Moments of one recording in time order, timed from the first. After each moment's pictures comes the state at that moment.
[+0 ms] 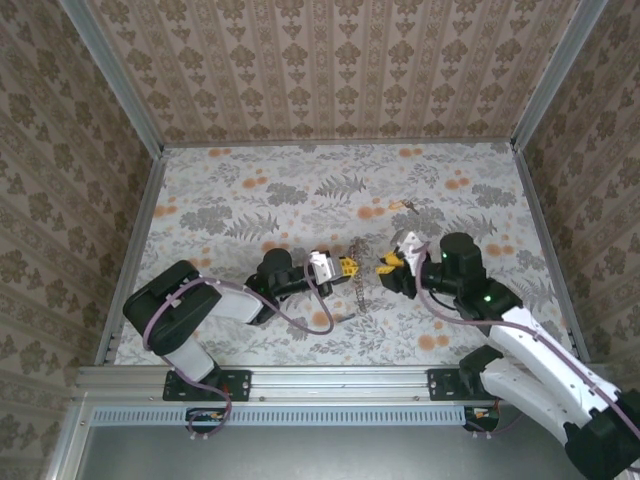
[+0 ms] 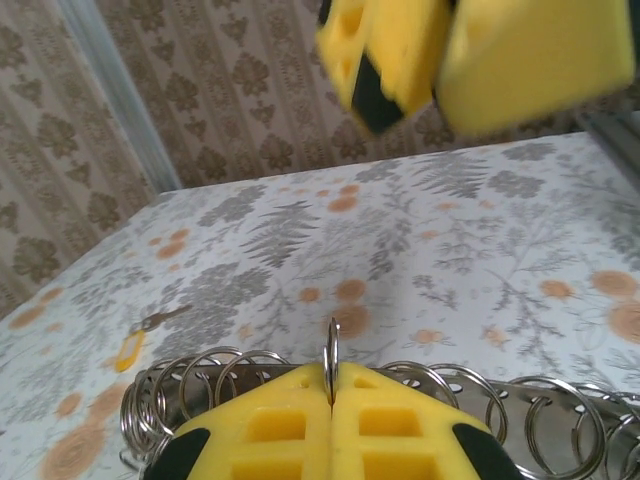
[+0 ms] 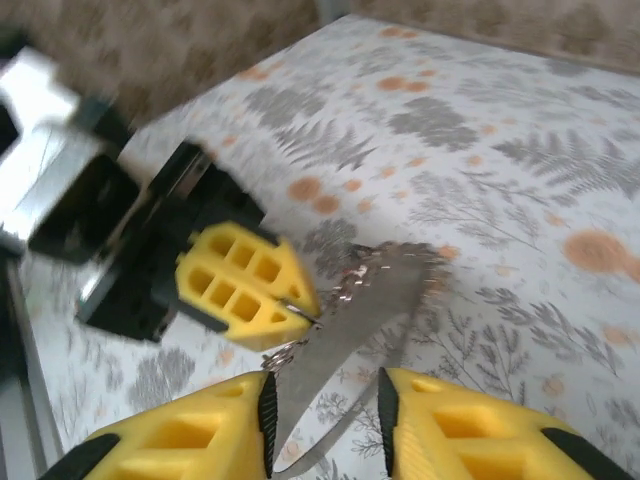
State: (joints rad) left arm -0.85 1.62 0.45 1.11 0.56 0.29; right arm 0.46 0.82 0.57 -0.23 -0.49 -0.24
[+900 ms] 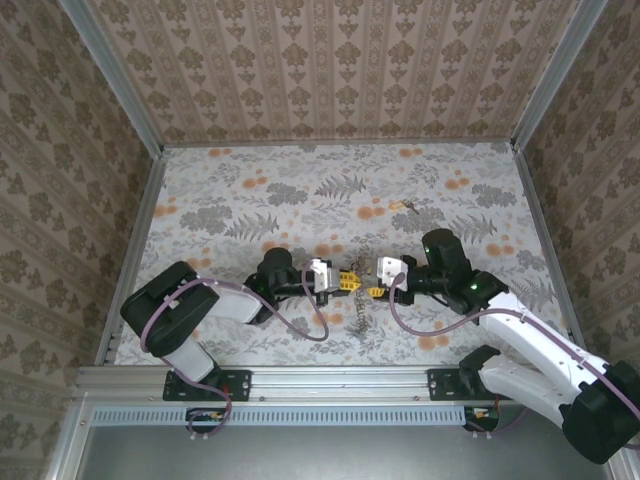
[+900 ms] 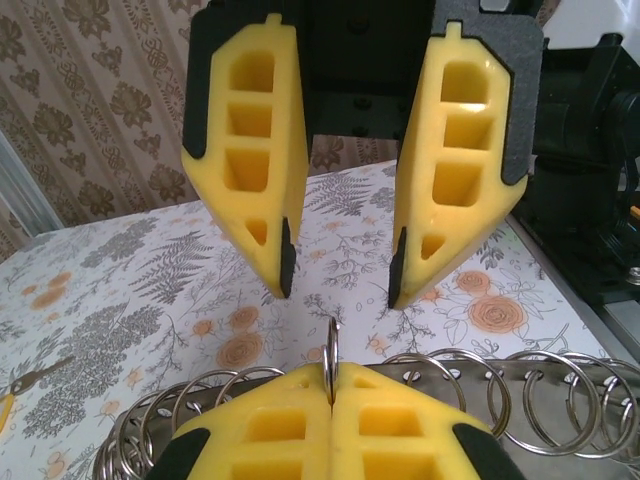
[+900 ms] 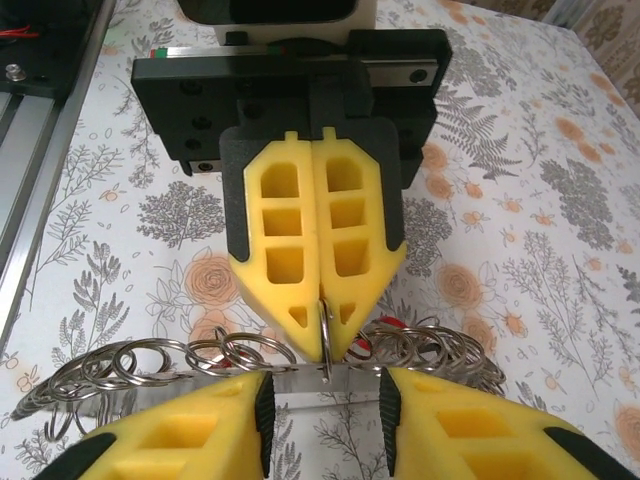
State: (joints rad) left arm -0.84 1.61 0.46 1.07 0.78 0.30; right arm 0.51 0.94 0.61 -0.31 -0.60 -0.76
